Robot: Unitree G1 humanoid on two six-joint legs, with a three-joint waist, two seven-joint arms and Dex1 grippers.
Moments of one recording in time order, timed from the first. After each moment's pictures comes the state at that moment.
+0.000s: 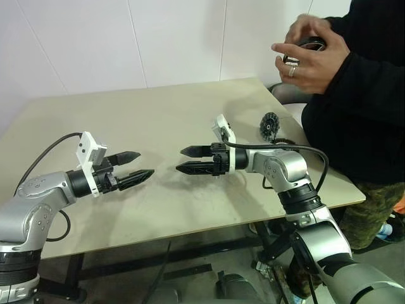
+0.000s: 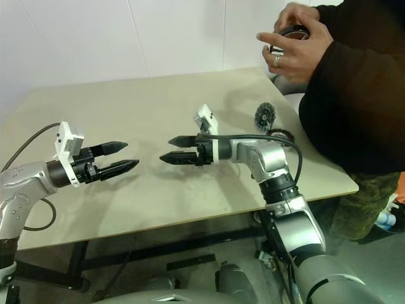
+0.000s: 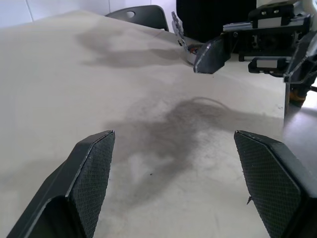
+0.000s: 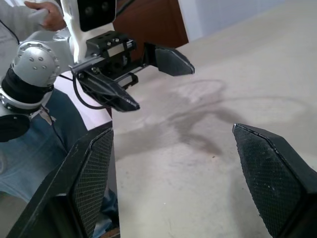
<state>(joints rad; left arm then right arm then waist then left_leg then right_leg) -0.19 0.77 0.25 -0.24 -0.69 0.64 -0.91 -0.79 -0.27 0.18 0.24 0.50 0.76 1.10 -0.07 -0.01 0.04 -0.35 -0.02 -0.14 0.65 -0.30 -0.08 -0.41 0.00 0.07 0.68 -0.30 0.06</state>
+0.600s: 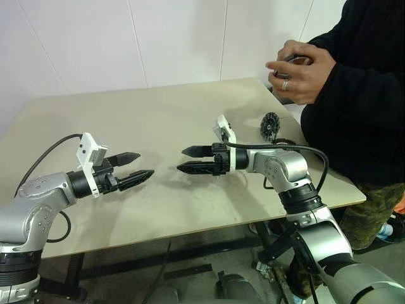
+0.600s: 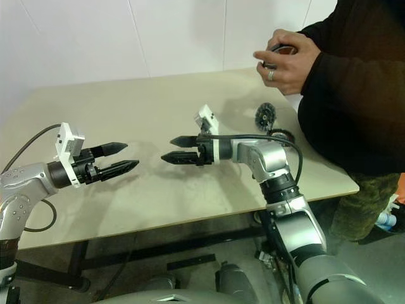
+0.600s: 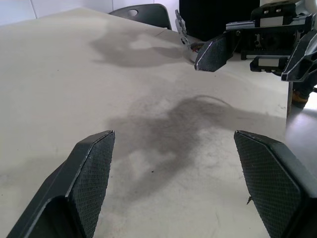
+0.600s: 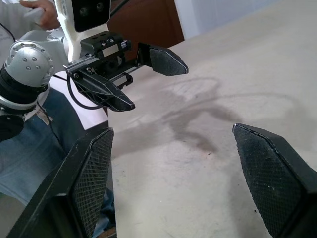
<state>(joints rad) -0.17 0.77 0.25 -0.24 -0.69 0.65 -0.92 -0.79 -0.27 0.18 0.24 0.51 0.77 1.10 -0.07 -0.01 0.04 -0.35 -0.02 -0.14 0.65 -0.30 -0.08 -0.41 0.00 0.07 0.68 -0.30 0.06</state>
